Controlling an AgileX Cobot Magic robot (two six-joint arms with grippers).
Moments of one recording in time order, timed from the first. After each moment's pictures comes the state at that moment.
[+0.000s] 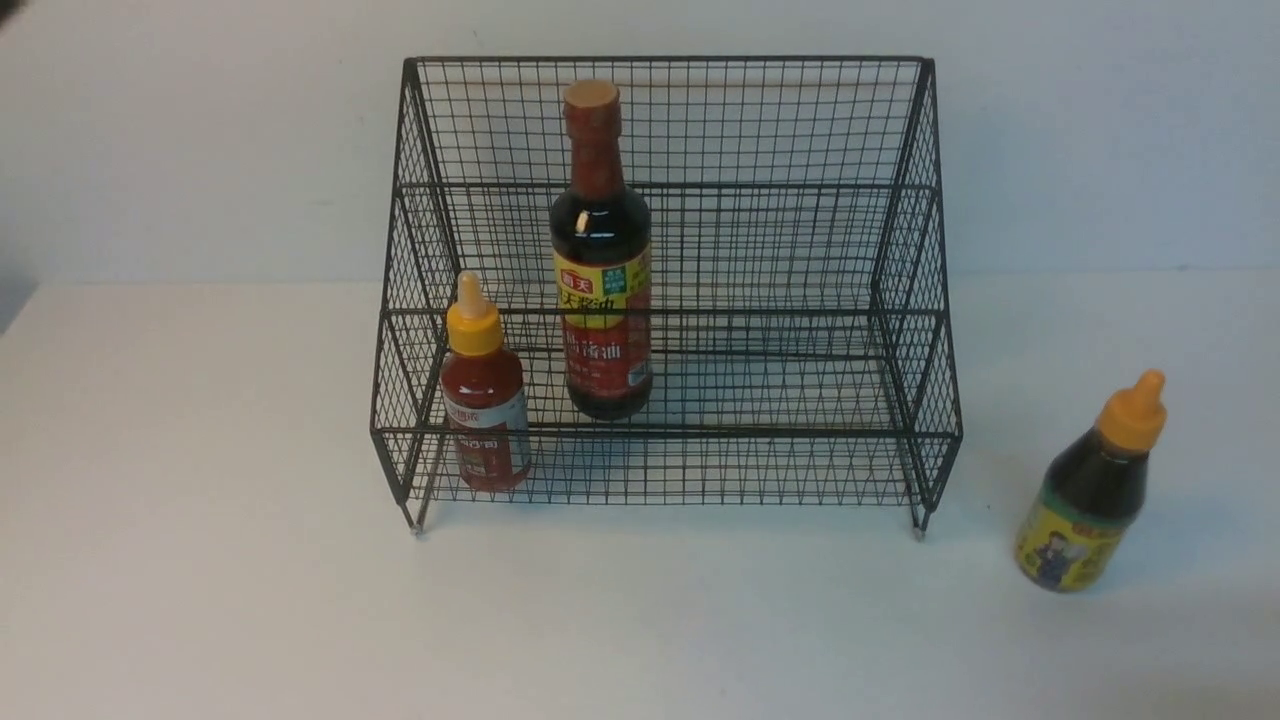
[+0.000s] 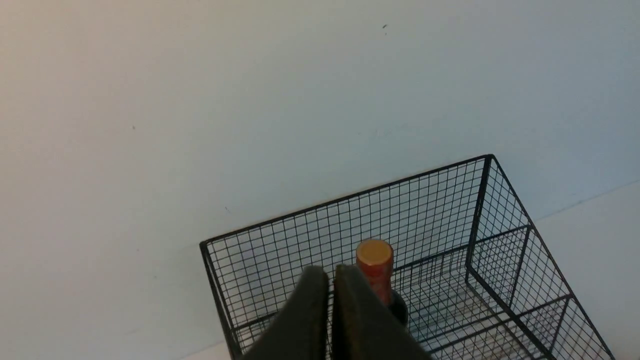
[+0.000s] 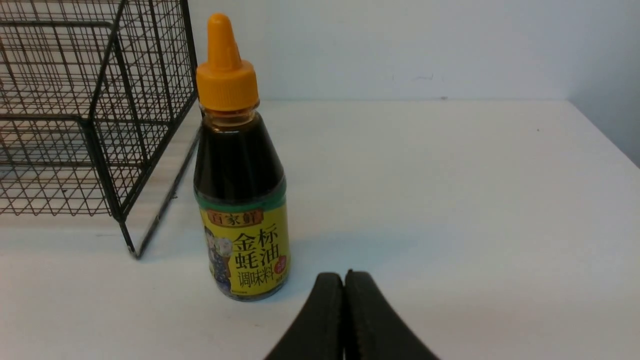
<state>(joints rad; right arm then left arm) -0.01 -0.01 0.02 -0.12 0.39 0.12 -0.44 1.01 -1.42 0.09 0.72 -0.04</state>
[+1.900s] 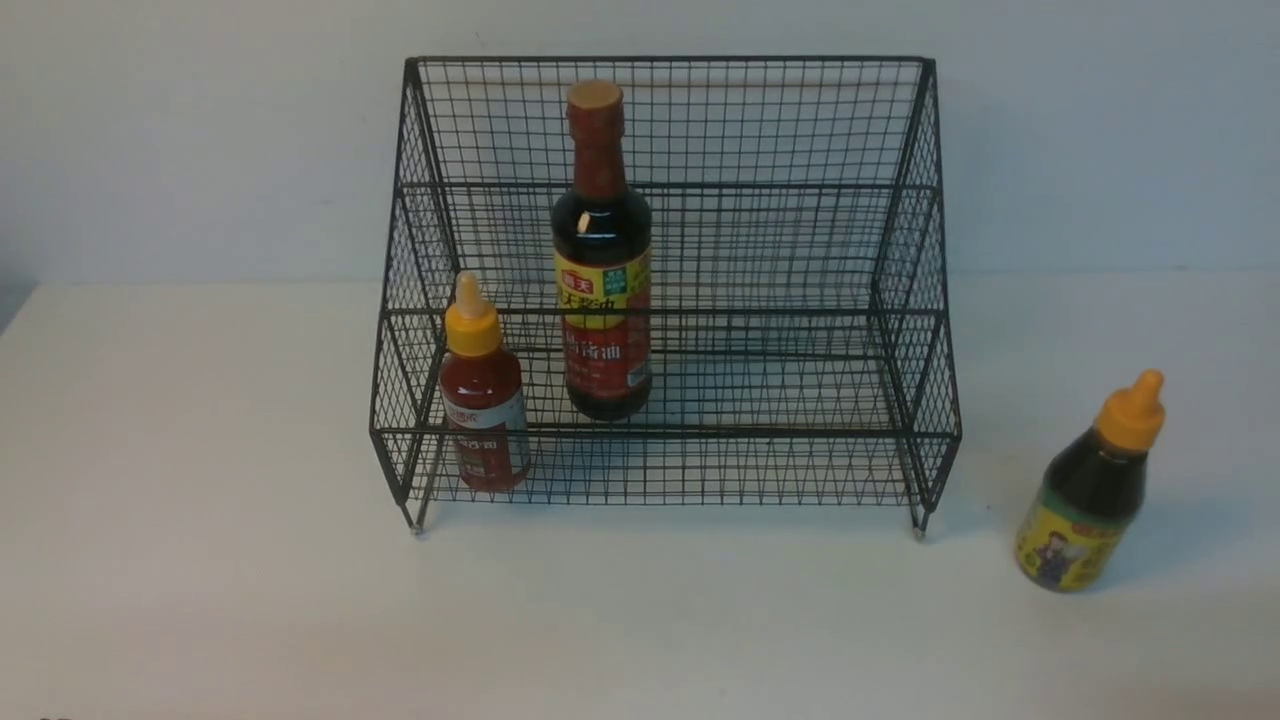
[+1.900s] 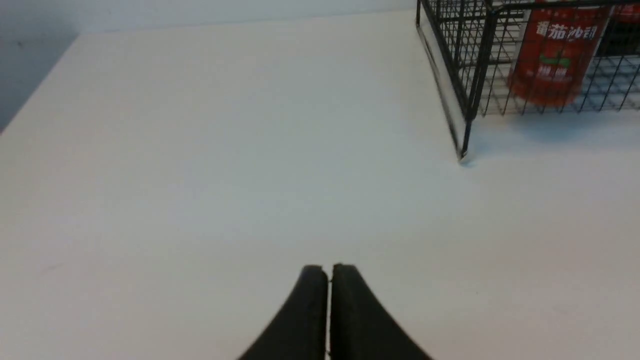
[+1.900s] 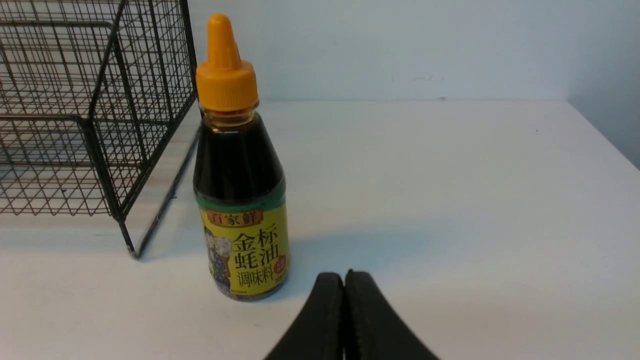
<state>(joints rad) -0.01 -0.01 0.02 -0.12 0.39 0.12 -0.05 -0.01 0.02 0.03 0.40 -0.03</state>
